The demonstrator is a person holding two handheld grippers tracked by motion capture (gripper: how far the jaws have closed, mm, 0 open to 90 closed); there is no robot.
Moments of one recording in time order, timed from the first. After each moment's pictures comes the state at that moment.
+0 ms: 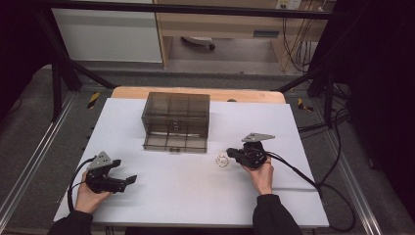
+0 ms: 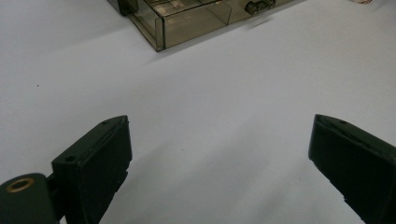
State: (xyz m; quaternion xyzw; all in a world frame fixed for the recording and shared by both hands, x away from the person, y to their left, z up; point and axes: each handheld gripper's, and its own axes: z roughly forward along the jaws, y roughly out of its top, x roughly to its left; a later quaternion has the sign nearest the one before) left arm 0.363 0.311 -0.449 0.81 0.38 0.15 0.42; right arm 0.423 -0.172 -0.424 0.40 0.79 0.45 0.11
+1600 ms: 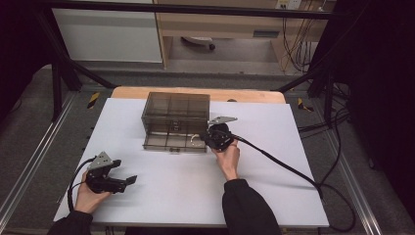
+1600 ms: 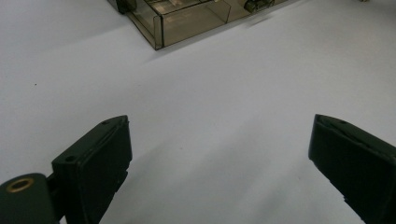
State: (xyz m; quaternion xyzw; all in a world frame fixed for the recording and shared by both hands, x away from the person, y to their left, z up) left arm 0.363 0.310 -0.450 0.81 0.38 0.15 0.42; right arm 0.477 -0.077 -0.414 0.40 0.79 0.43 0.13
